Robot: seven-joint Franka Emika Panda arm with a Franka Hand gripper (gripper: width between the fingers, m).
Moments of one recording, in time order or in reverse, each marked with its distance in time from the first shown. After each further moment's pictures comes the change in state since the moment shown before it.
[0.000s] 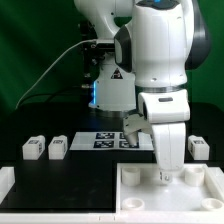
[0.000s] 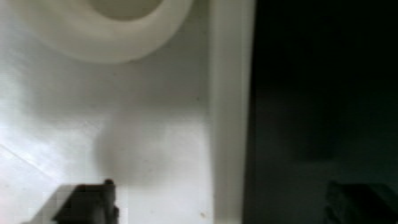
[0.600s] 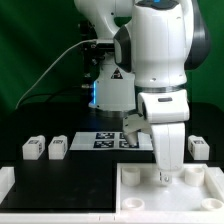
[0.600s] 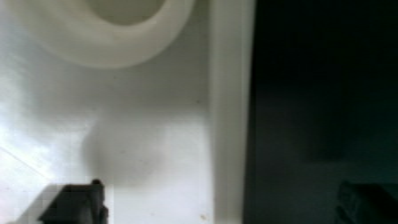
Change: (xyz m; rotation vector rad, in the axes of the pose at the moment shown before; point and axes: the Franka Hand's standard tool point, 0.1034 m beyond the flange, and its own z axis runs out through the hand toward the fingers) arm -0.001 0.000 0.000 0.000 0.000 0.002
